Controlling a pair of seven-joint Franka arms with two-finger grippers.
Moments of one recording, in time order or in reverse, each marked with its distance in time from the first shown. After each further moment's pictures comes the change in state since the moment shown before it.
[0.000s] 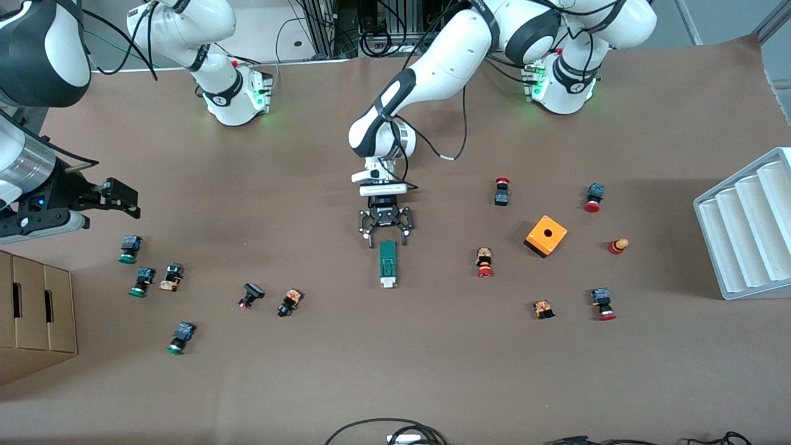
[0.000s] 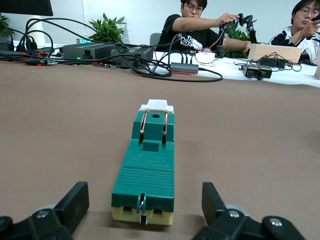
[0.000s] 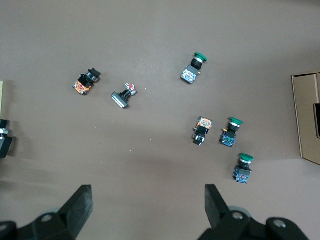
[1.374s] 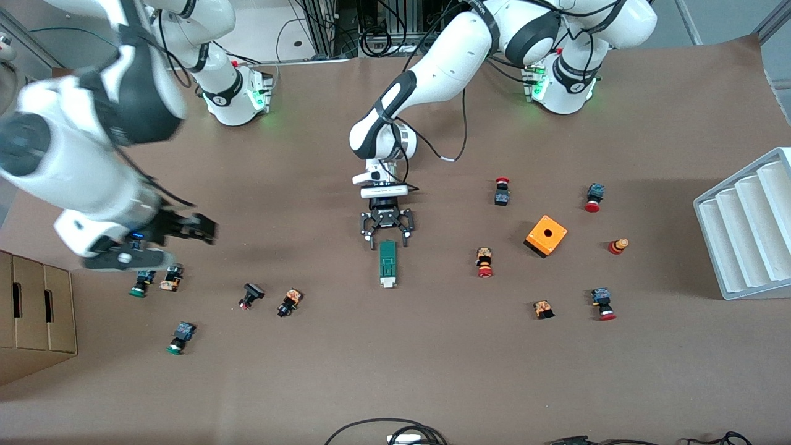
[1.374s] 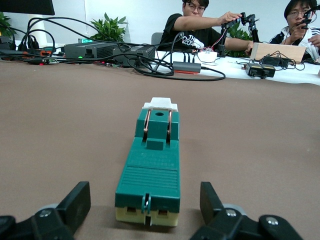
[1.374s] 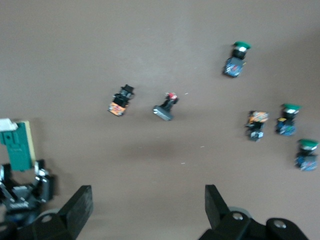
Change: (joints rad) left arm 0.005 0.008 0.001 0.004 0.000 0.000 0.000; right arm 0.229 0.243 0.017 0.161 0.008 0.012 0.505
